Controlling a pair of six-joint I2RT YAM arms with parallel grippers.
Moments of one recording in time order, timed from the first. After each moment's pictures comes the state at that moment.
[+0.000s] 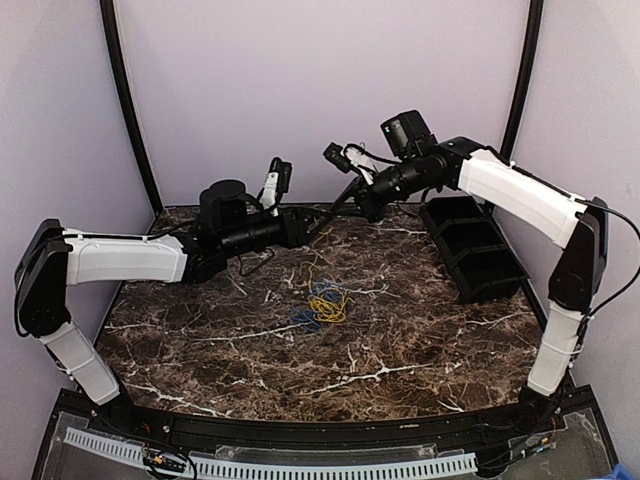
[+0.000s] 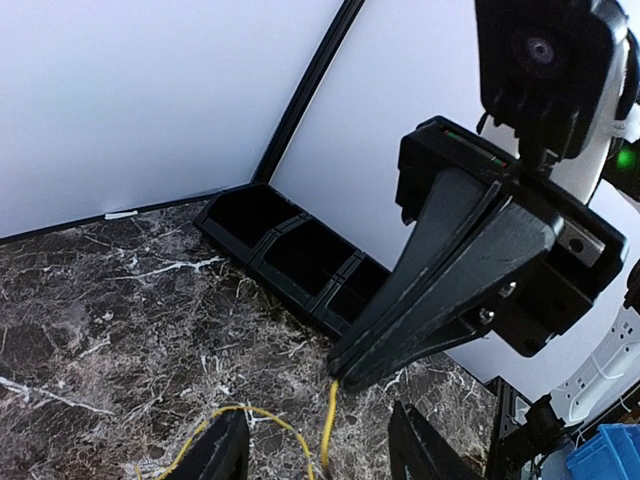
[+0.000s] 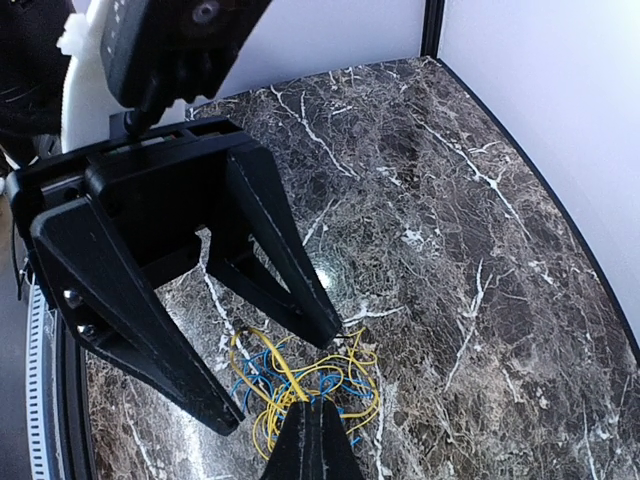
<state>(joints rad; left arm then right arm) -0.76 1.63 1.07 0.48 0.27 -0.45 0.67 1.84 1.84 -0.73 -0.58 -0.37</state>
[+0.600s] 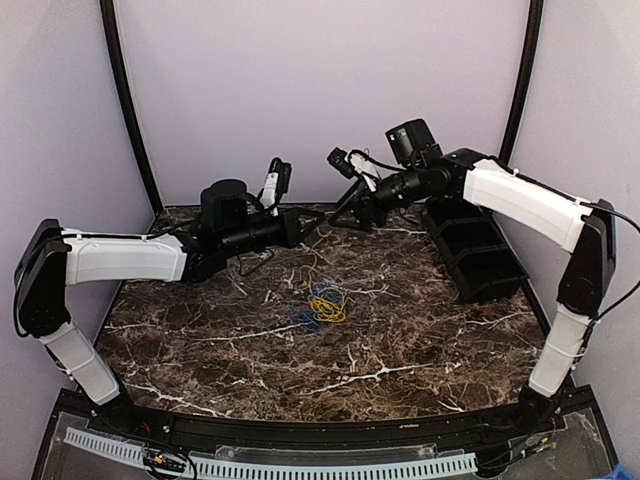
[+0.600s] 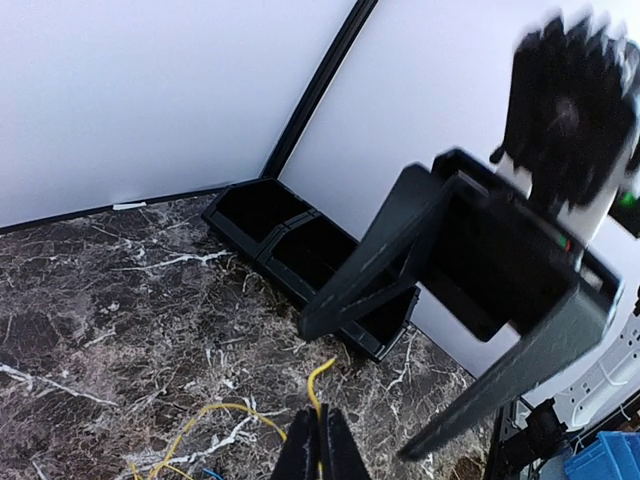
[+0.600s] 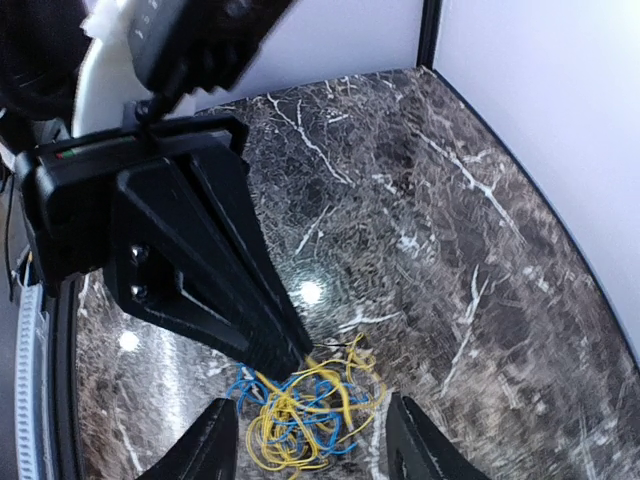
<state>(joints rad) -0.76 1.63 1.07 0.44 0.26 -0.47 0.67 1.80 1.75 -0.63 -0.58 -0.36</state>
